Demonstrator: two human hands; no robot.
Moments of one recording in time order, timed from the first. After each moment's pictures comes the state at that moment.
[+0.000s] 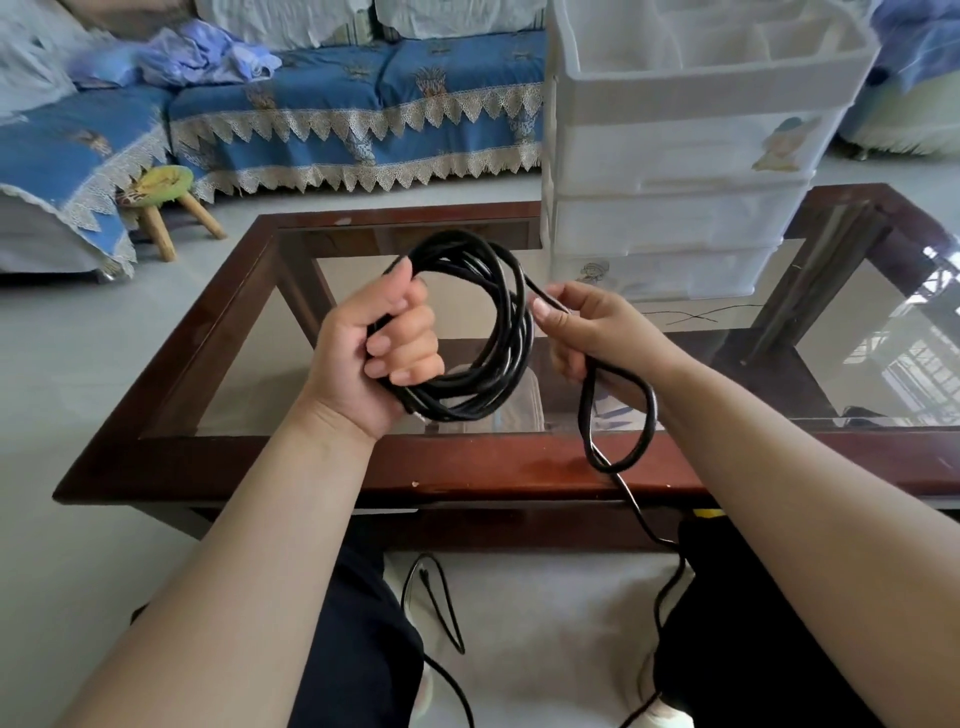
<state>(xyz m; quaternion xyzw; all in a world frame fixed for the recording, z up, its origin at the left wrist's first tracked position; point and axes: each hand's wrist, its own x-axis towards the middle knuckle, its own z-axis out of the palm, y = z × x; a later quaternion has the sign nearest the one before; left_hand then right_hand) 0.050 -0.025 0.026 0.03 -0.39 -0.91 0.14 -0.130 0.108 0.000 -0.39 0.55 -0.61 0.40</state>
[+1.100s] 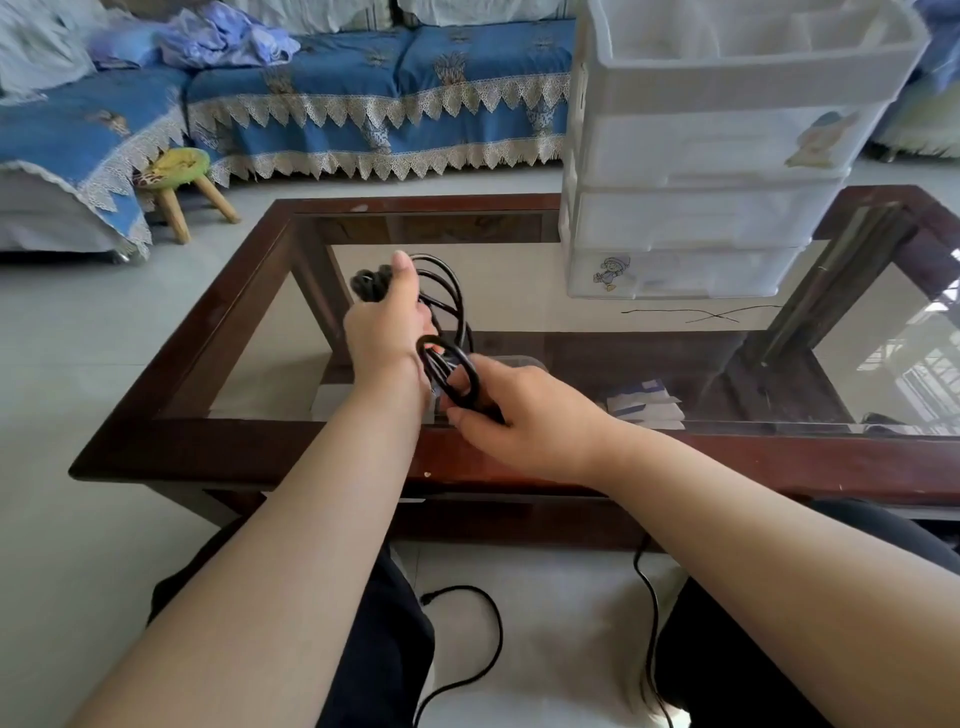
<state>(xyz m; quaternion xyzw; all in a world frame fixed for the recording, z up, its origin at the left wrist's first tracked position) 0.018 -0.030 0.005 0.47 -0.41 -0.66 0.42 -0.044 0.103 -0.003 -0.65 0.66 -0.34 0.16</state>
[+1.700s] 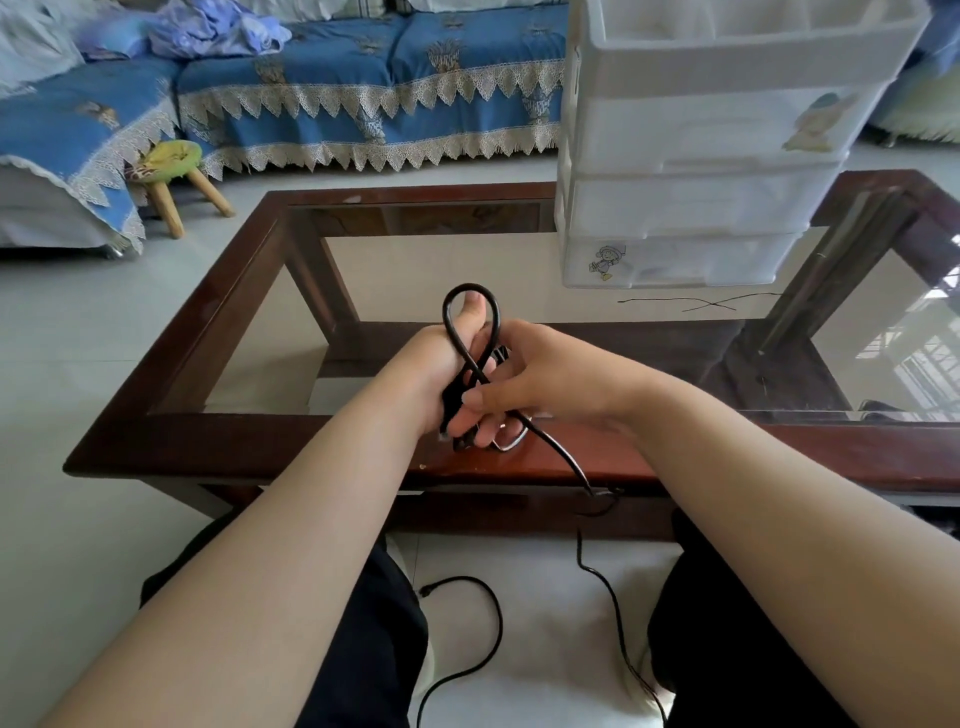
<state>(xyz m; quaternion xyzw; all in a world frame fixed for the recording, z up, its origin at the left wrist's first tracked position) 0.007 -0.007 -0.001 0.50 -0.54 -0.68 0.06 -0.071 0.103 0.016 -0.50 0.57 -0.40 0.51</state>
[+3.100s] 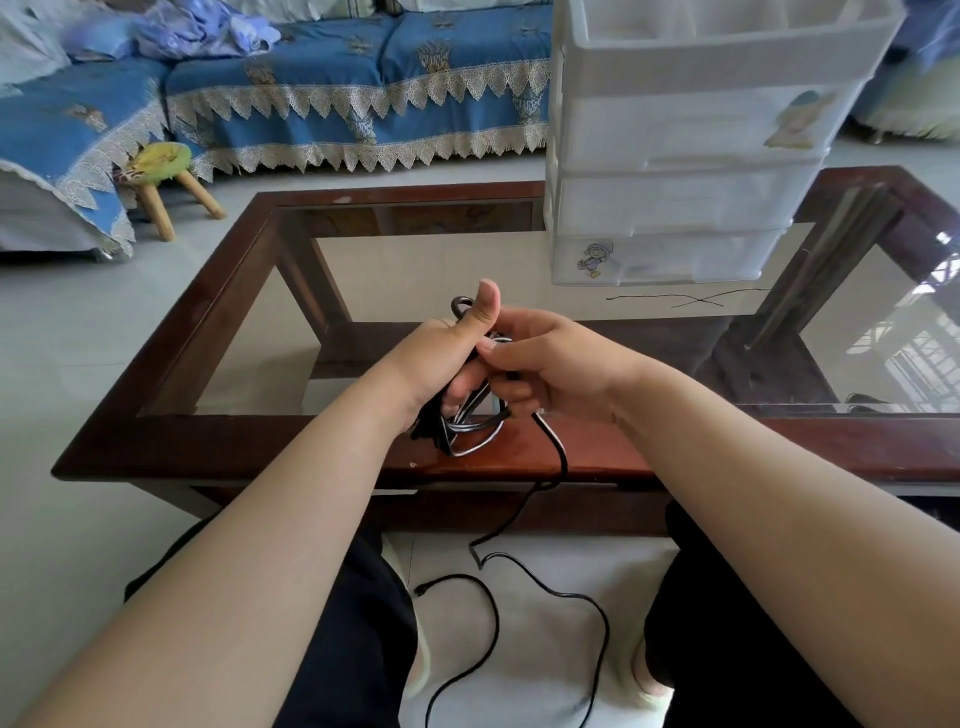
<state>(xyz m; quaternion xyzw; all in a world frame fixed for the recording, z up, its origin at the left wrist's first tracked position) 0.027 0.005 0.010 0.33 -0.77 -0.54 0.04 -0.090 0.101 0.002 -0.41 0.48 -0.50 0.60</state>
